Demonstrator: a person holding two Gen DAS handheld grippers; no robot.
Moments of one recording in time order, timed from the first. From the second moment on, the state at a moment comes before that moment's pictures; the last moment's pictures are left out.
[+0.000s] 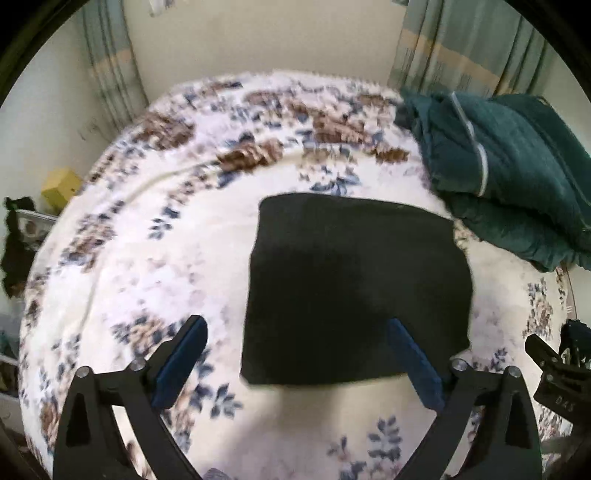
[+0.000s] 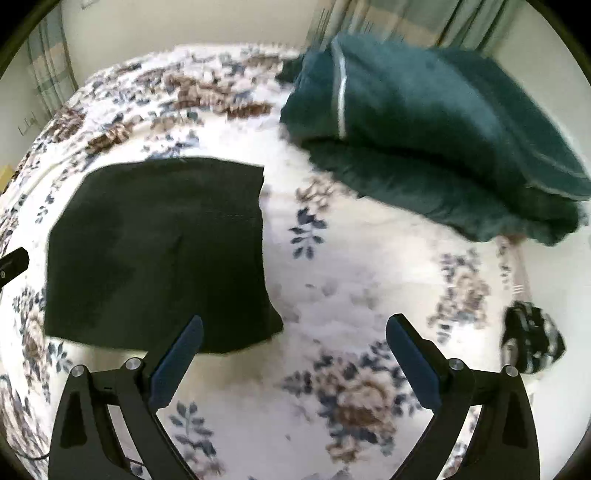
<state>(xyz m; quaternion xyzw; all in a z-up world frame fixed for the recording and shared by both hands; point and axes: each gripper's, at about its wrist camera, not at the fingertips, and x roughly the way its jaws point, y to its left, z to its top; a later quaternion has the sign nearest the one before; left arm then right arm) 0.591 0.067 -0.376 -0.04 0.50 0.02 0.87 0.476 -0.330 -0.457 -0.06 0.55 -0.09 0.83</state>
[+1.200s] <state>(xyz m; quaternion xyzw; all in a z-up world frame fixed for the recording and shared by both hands) 0.229 0.017 -0.037 -0.02 0.32 0.03 0.95 0.024 -0.339 0.006 -0.02 0.32 -0.07 0.94</state>
